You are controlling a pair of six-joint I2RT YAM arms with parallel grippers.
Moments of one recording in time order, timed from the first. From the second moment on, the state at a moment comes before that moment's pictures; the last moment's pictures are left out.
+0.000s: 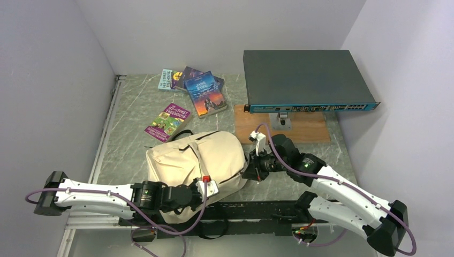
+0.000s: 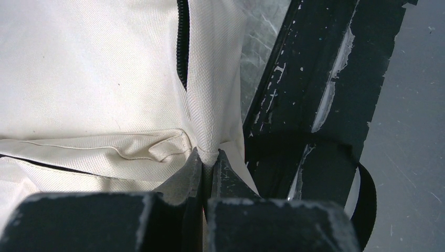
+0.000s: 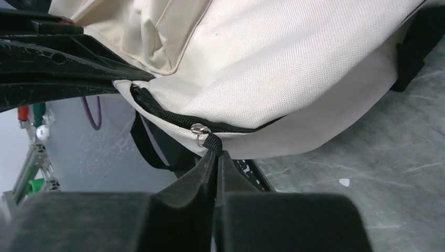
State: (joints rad) left arm -1.57 0.72 0.45 -0.28 -0.38 -0.14; right arm 0.79 0.84 0.65 -0.48 -0.43 0.39
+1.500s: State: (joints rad) left arm -1.35 1.19 0.86 -0.16 -0.34 -0.39; right arm 0.80 0.69 0.59 -0.35 -0.11 0.44
